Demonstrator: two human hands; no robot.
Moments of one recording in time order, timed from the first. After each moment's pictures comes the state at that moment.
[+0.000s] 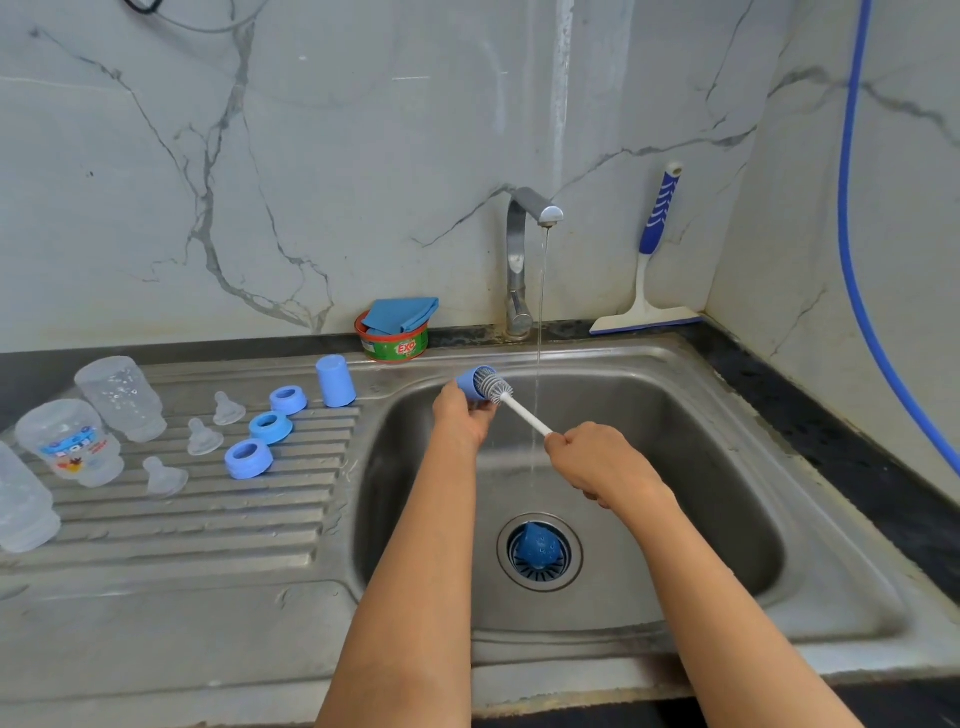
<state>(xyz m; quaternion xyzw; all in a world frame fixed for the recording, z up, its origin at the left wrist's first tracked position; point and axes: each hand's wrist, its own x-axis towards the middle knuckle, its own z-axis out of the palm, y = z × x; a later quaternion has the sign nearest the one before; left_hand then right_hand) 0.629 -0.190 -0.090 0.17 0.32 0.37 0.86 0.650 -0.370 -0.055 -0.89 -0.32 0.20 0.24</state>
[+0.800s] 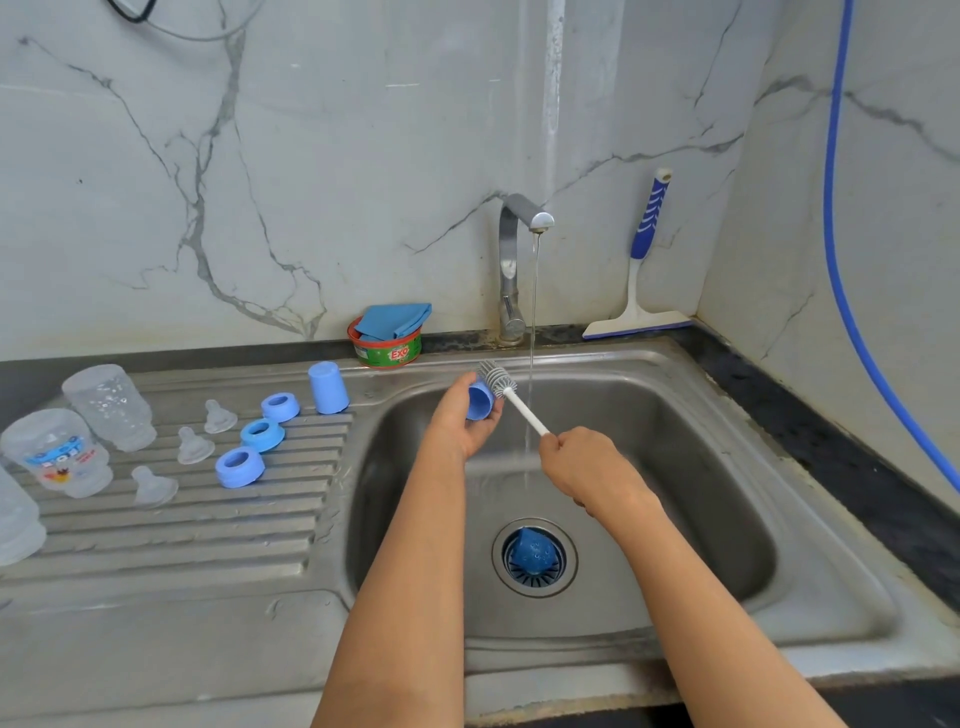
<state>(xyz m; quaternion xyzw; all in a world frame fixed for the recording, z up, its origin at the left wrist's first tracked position) 0.627 -0.195 -0.089 0.26 0.32 0.28 0.87 0.649 -0.367 -0.061 -0.89 -0.32 0.17 0.27</state>
